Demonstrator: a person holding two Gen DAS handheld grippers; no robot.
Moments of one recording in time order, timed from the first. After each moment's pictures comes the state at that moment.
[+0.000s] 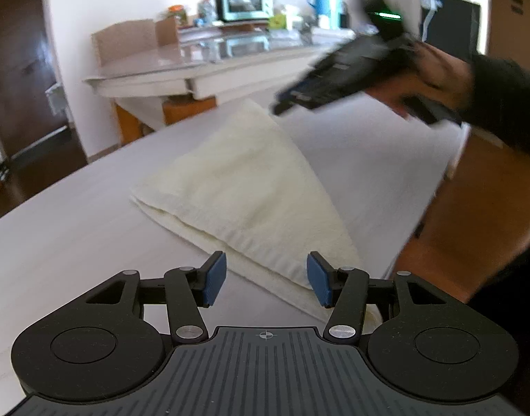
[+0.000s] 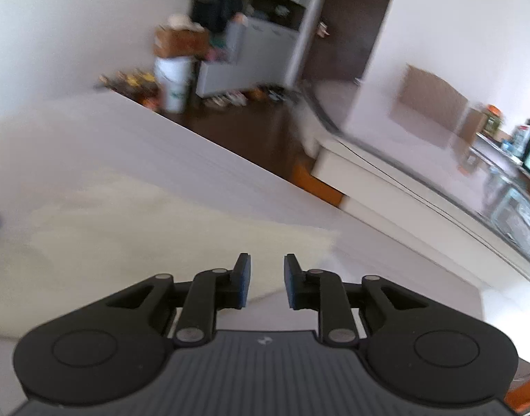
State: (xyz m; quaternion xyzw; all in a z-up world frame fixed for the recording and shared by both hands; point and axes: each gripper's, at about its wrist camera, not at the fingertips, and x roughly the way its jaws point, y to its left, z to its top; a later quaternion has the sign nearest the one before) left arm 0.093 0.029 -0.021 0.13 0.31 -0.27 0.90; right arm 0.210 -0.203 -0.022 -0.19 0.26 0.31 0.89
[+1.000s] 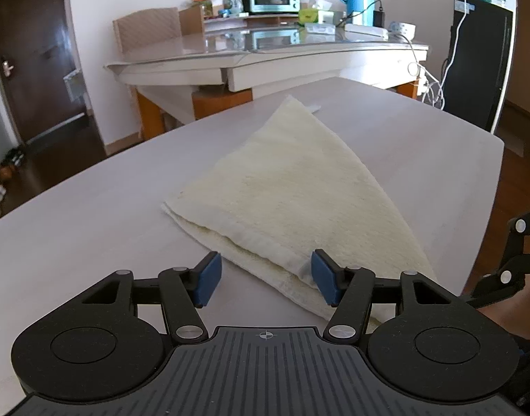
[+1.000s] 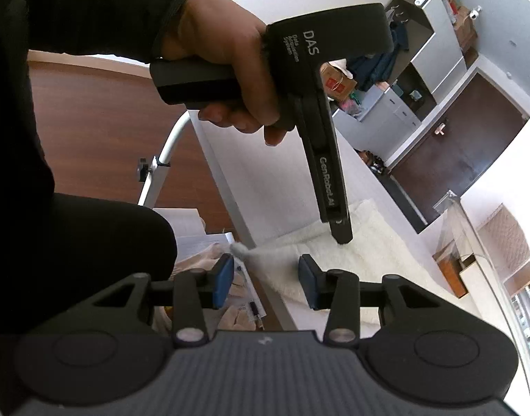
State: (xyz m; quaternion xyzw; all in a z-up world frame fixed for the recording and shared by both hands) left arm 0.142 0.030 -0.032 0.12 0.33 -0.26 0.90; right arm 0.006 -0.098 -0.081 -0.40 0.14 0.42 0.80
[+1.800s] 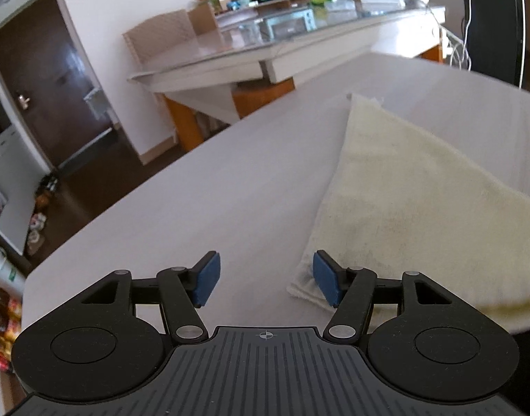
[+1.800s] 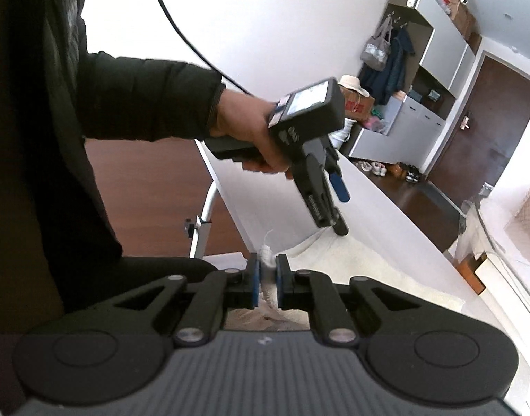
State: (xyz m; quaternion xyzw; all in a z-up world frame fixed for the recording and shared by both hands) left arm 0.176 0.047 -0.020 0.22 0.33 -0.21 0.89; right arm 0.008 -0.151 -0.001 -0.29 0.16 0.51 0.80
